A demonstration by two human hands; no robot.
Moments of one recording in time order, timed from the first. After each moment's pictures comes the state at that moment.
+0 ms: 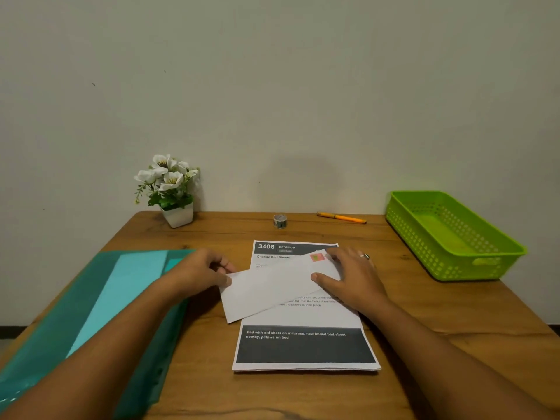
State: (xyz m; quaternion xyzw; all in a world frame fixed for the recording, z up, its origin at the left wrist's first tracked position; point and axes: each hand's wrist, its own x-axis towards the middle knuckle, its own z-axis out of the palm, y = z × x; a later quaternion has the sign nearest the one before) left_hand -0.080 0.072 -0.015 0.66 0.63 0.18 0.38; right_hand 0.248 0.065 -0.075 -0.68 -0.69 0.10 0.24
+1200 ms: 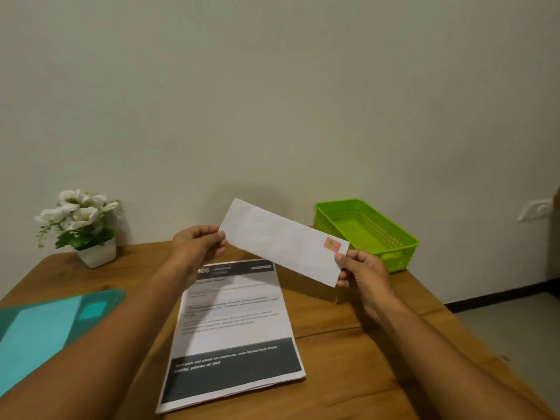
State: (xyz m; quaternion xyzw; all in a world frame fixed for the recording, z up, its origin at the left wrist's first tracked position) left_hand 0.055 0.117 0.023 0.44 0.49 0.50 0.56; right_hand 0.361 0.008 -0.033 -0.56 -0.33 0.41 0.64
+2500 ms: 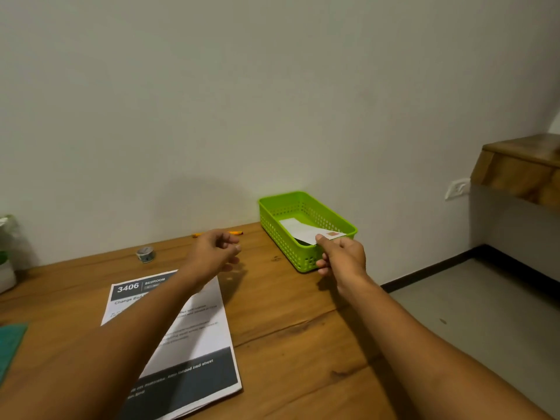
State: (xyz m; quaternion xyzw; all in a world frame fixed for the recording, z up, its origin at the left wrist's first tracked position) left_hand 0.194 0.121 -0.012 0.69 0.44 0.34 0.46; right_hand 0.436 0.005 -0.030 -0.64 -0.23 0.30 0.67
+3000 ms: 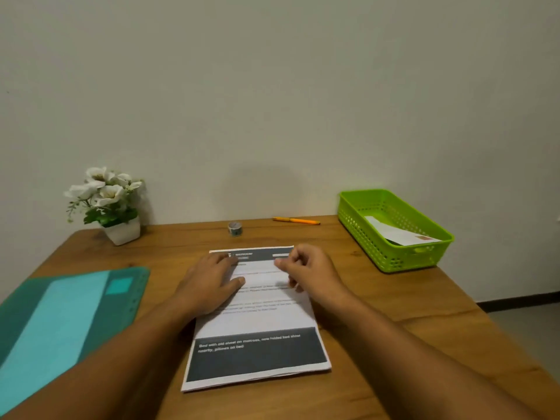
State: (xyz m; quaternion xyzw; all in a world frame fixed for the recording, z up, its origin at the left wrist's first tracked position) left_hand 0.010 0.102 -0.059 0.82 0.56 0.07 0.08; right_hand 0.251 0.038 -0.037 -0.57 -0.59 0.35 0.46
